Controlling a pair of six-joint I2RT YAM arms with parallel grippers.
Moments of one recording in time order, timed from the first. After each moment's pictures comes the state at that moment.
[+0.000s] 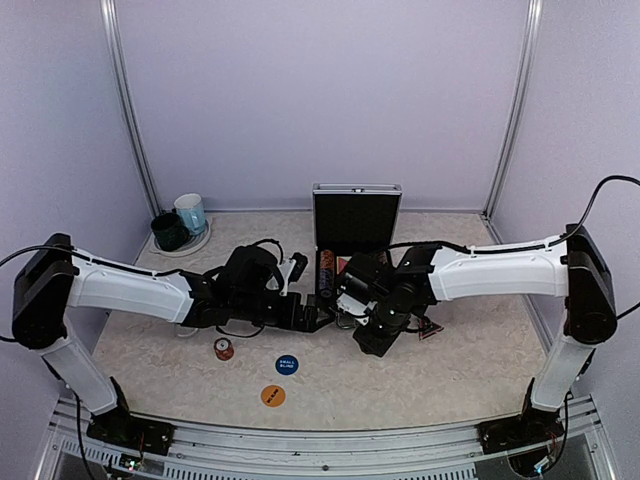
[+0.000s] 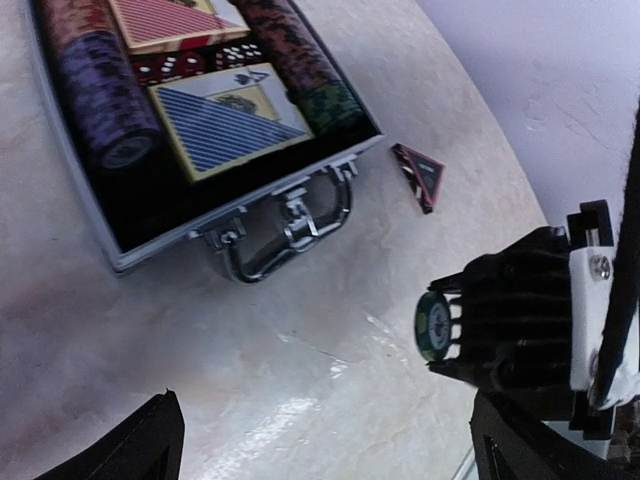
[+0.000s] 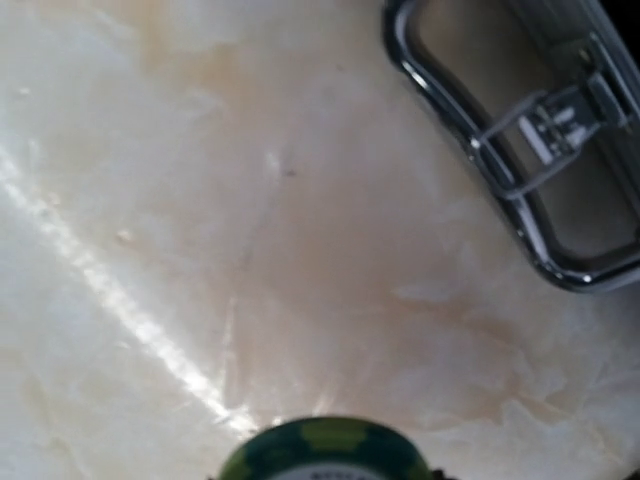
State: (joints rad) left arm -0.92 1.63 0.89 0.11 0.17 -0.61; right arm 1.05 1.77 1.28 -0.82 0.14 0.11
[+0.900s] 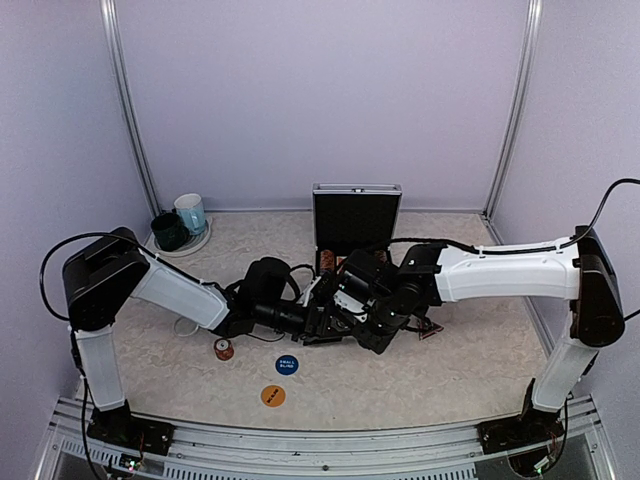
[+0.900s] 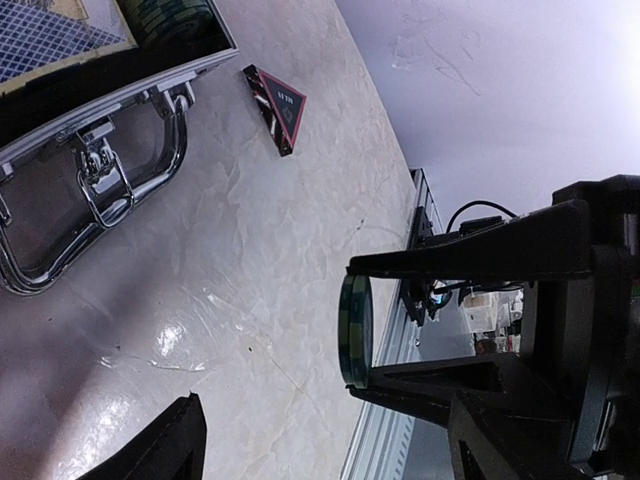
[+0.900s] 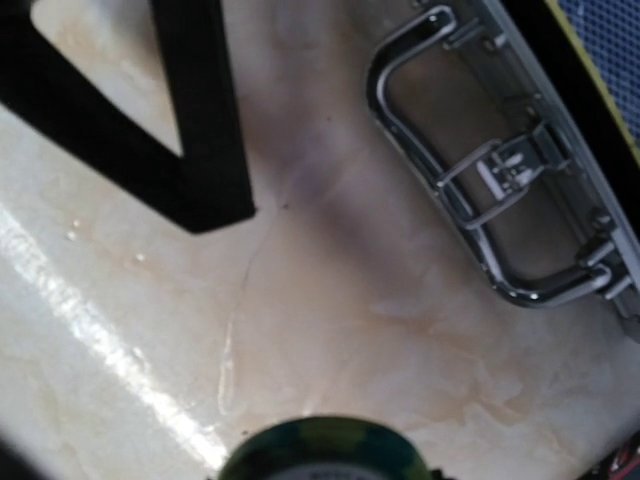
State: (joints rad) left arm -0.88 1.92 0.92 0.54 0.68 -0.83; right arm 1.09 1.73 1.30 -0.82 0.20 0.10
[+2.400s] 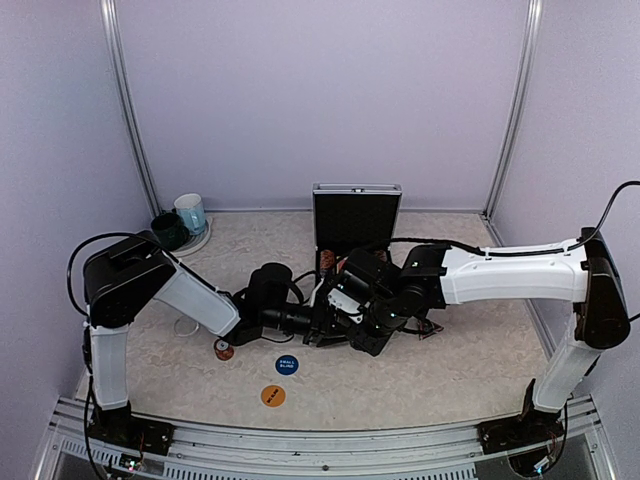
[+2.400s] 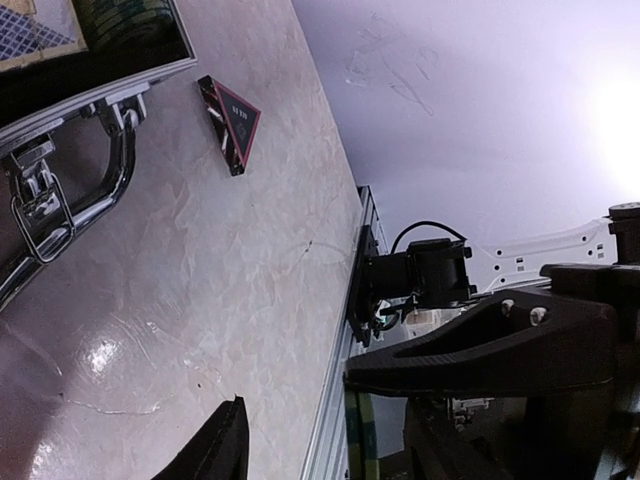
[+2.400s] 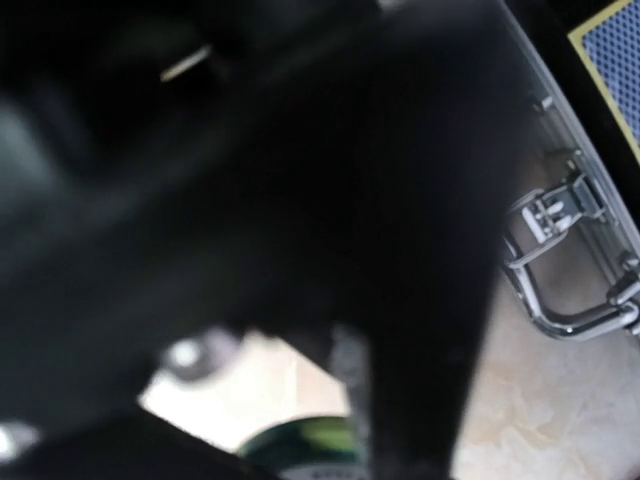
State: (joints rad) left arm -0.89 2.05 0.93 0.83 0.74 -1.04; right arm 1.12 1.70 1.30 -0.79 0.18 0.10
